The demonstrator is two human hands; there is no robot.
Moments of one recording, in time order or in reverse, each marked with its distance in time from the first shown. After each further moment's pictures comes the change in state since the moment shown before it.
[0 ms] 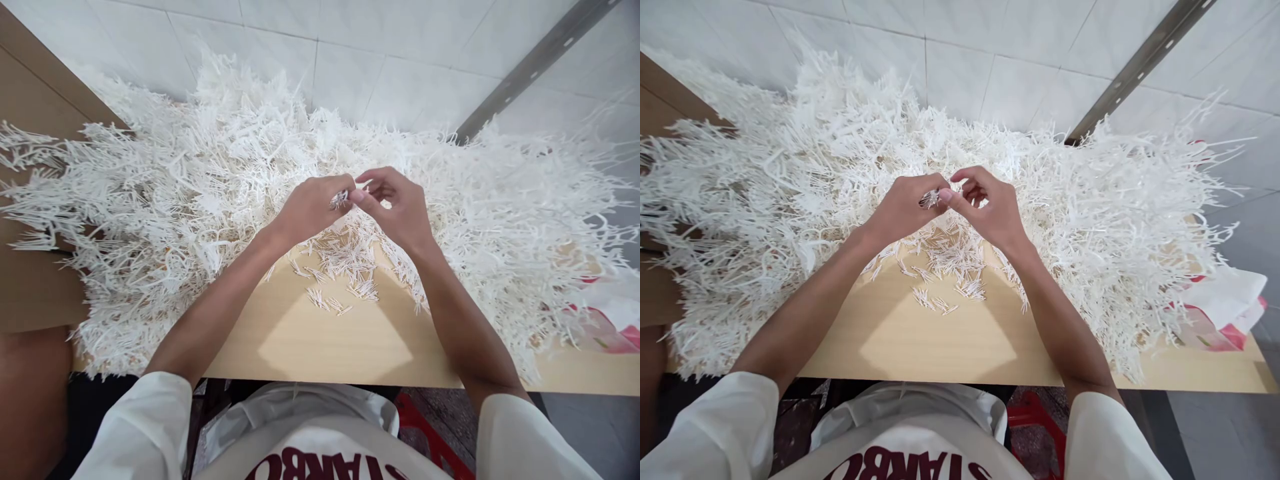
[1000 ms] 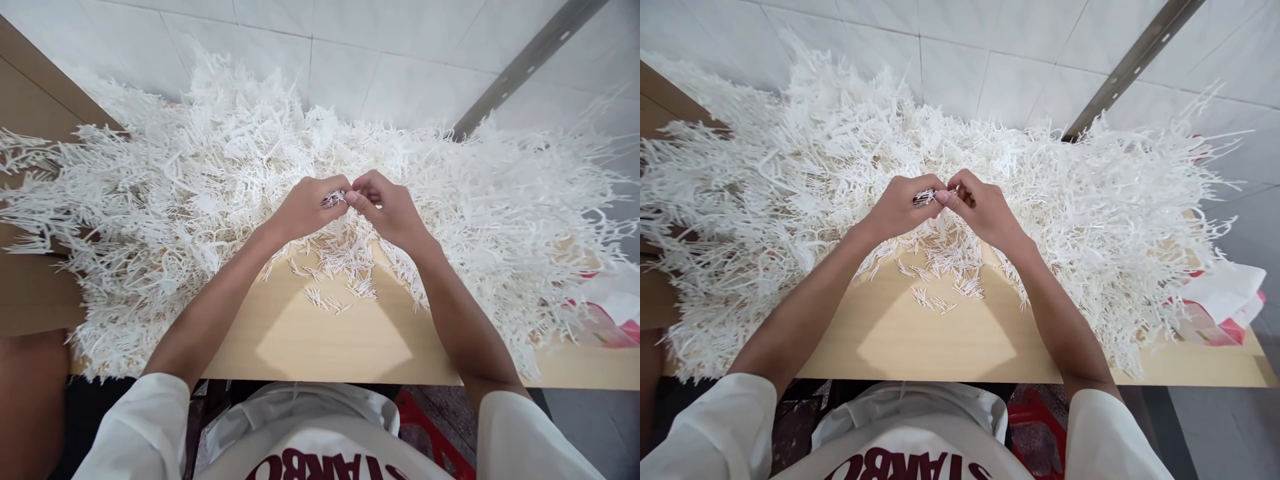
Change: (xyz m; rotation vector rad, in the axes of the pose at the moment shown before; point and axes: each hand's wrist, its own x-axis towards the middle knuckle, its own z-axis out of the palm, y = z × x) left_hand -0.001 -0.003 0.001 -0.124 -0.024 0.002; right_hand 0.003 0.007 -0.002 -0.105 -0.221 -0.006
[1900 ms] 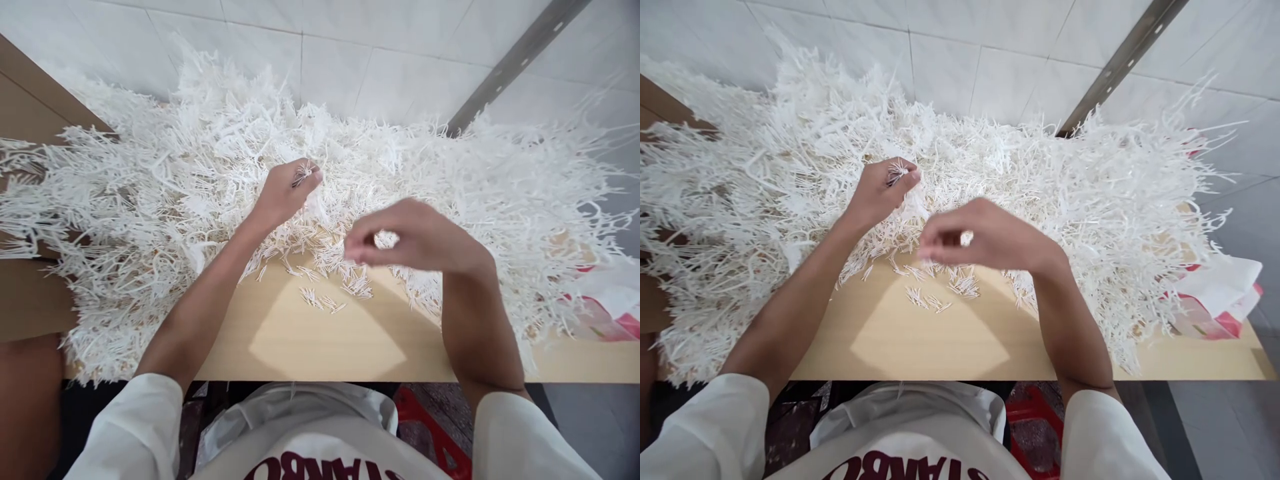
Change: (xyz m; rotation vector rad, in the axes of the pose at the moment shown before) left_hand 0.004 -0.021 0.000 -0.057 0.164 -0.172; right_hand -0.019 -0.051 -0.042 0.028 -0.562 -0.187
